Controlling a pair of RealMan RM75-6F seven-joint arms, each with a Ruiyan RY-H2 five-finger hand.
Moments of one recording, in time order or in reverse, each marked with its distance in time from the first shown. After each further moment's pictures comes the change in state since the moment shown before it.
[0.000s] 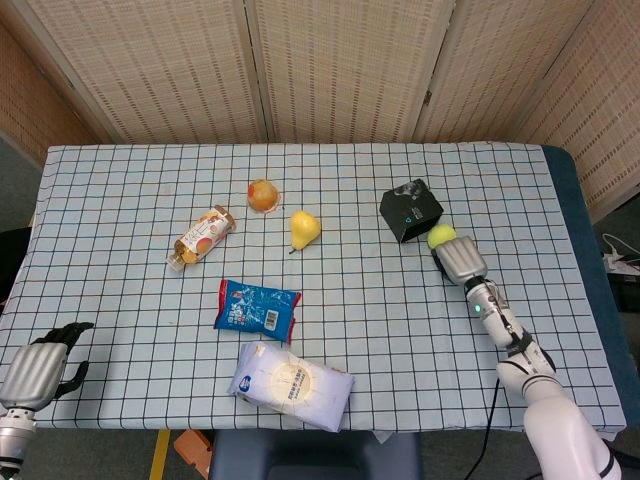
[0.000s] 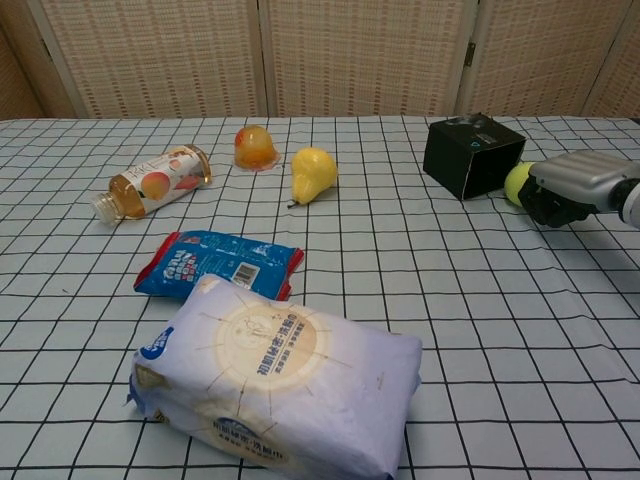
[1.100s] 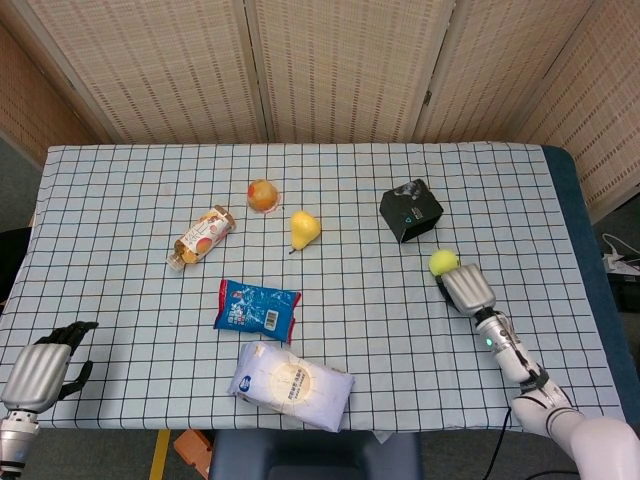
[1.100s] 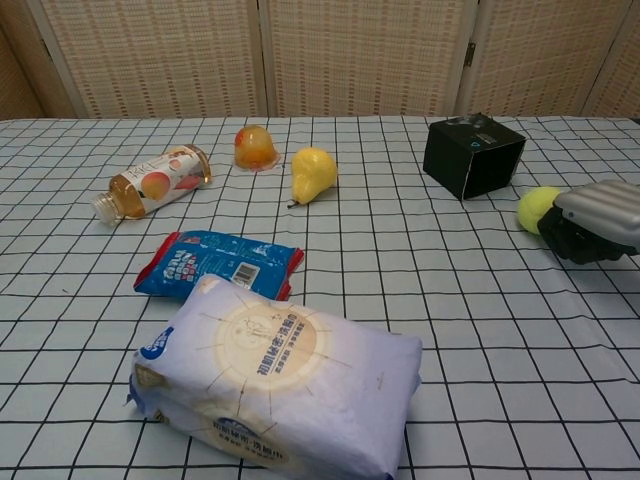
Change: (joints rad) left arm 0.009 -0.001 0.006 -0.012 0.049 0.040 0.009; right arm -0.163 0.120 0.015 -0.319 -0.004 0.179 -0.187
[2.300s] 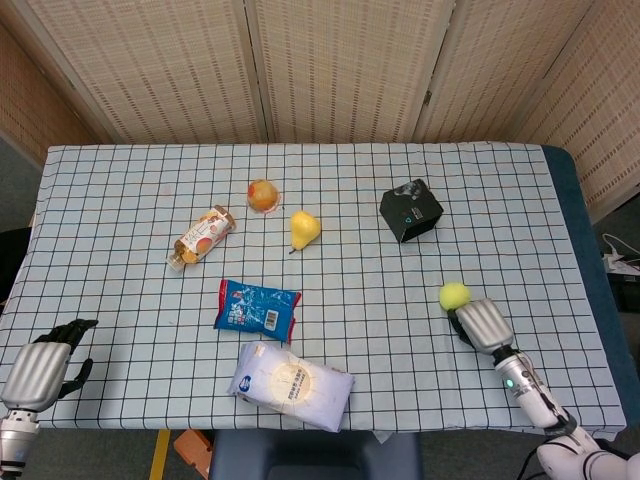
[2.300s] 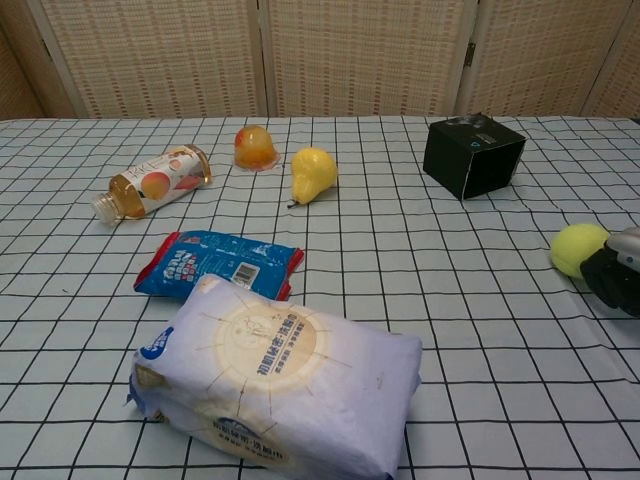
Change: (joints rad) left arm 0.003 -0.005 -0.006 0.002 0.011 0.019 0.006; right arm -0.179 0.150 -0.045 -0.309 -0.047 0.127 -0.113
